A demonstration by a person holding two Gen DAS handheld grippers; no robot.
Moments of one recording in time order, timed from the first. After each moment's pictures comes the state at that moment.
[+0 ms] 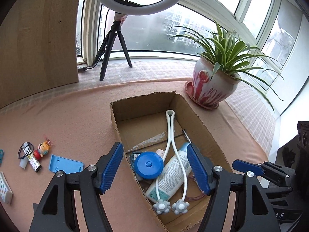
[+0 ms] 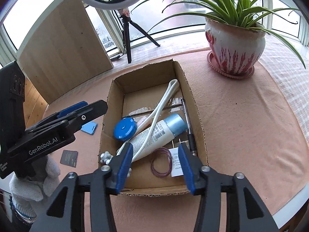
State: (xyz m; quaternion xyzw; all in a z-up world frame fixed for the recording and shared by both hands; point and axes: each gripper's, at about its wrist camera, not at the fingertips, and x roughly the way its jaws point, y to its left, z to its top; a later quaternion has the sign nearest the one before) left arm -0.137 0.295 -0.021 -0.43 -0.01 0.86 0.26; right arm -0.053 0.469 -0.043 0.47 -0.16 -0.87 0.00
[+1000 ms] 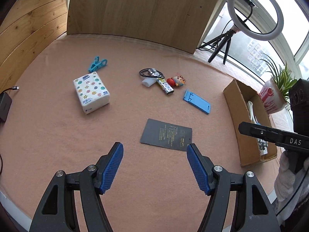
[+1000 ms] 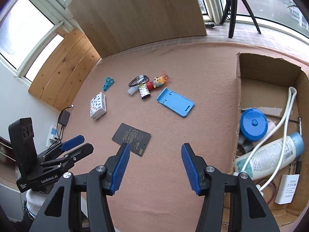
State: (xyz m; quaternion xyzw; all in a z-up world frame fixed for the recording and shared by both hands) left arm -0.033 0.014 -0.064 -0.49 -0.13 0.86 0.05; right arm -0.118 0.292 -0.062 0.54 -0.10 -0.80 0.24
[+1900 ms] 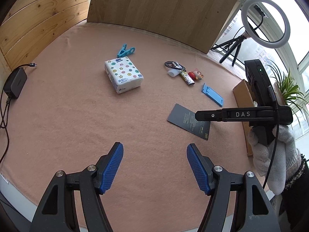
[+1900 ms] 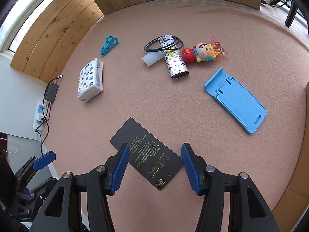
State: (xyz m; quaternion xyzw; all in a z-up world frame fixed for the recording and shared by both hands) left arm 0.002 -0.030 -0.071 -0.50 -0.16 0.85 0.04; right arm -0.169 0.194 -0.131 0.63 -0.03 -0.72 0.27
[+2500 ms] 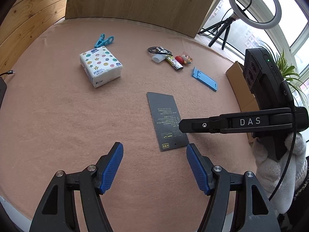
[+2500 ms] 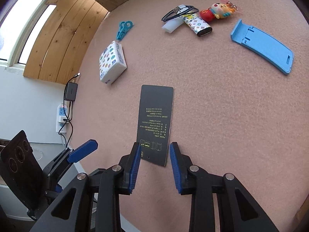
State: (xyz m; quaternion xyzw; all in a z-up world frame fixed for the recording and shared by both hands) left arm -0.017 -0.005 -0.099 -0.52 -0.13 0.84 0.10; right arm -0.130 0.175 -0.146 0.65 -0.14 -0.69 0.29
